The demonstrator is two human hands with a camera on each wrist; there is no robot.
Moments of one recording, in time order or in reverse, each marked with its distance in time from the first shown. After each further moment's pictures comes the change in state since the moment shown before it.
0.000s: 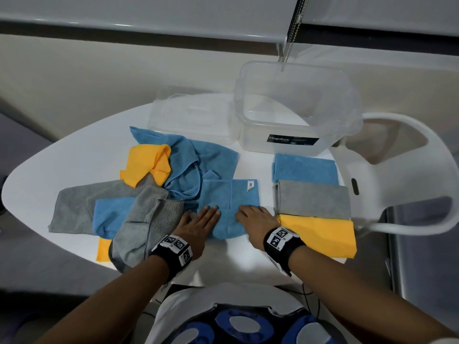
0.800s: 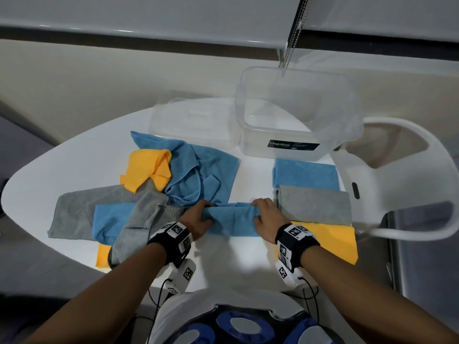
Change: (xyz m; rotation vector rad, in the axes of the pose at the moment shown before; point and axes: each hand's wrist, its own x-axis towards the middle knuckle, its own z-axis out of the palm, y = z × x) left_hand 0.033 -0.020 -0.031 -0.905 0.183 -0.261; right_hand 0.001 0.031 -0.010 0.555 0.092 0.345
